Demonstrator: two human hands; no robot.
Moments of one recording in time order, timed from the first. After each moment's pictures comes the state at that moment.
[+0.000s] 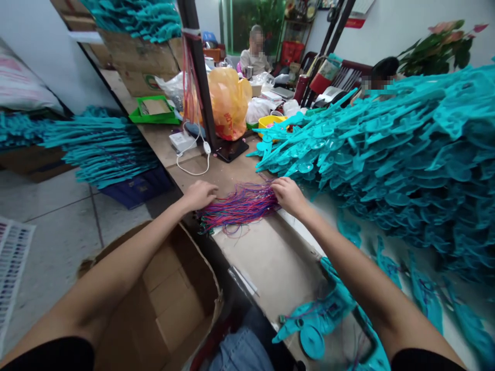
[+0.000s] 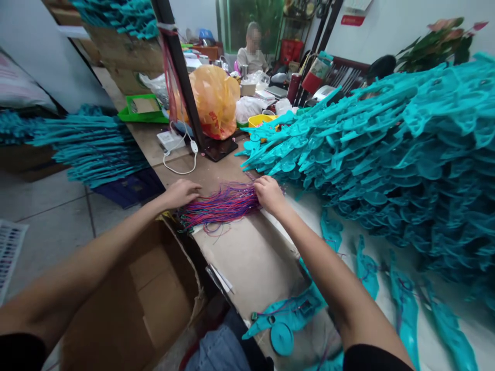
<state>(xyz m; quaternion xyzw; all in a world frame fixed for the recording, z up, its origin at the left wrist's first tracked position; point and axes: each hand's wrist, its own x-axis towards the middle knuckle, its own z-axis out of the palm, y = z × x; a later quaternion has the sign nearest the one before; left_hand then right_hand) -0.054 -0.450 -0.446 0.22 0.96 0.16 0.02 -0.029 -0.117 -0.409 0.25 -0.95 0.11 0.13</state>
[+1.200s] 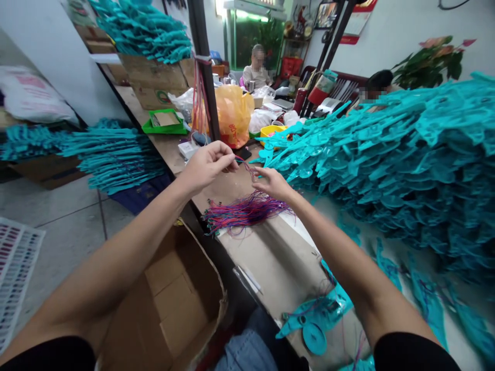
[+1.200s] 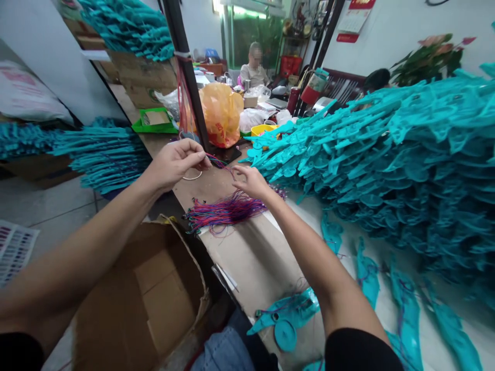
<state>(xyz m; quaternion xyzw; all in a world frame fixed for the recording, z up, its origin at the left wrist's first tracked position) -0.002 -0.410 -0.291 0.21 0.73 0.64 -0.07 -0.046 -0.182 -0.358 0.27 -0.93 0.24 0.09</state>
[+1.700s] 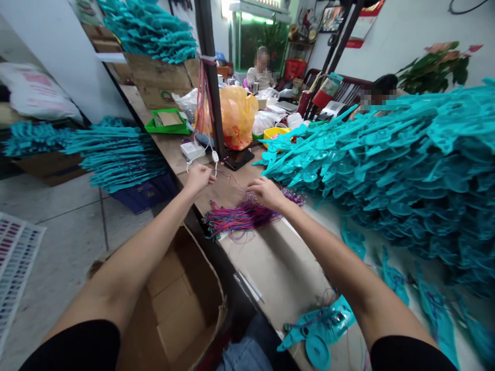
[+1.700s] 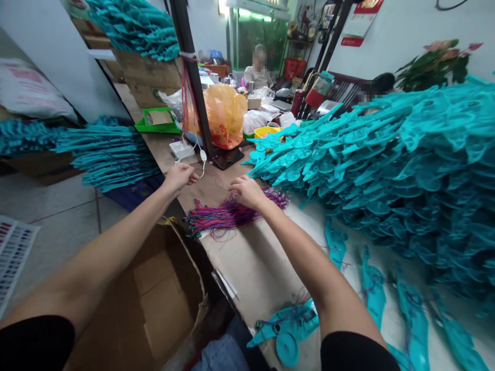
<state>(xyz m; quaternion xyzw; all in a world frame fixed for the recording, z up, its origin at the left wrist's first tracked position) -0.091 -0.442 -0.407 -0.09 0.81 0.57 -0.06 -0.060 -0.192 -0.393 0.35 -0.93 0.08 0.04</state>
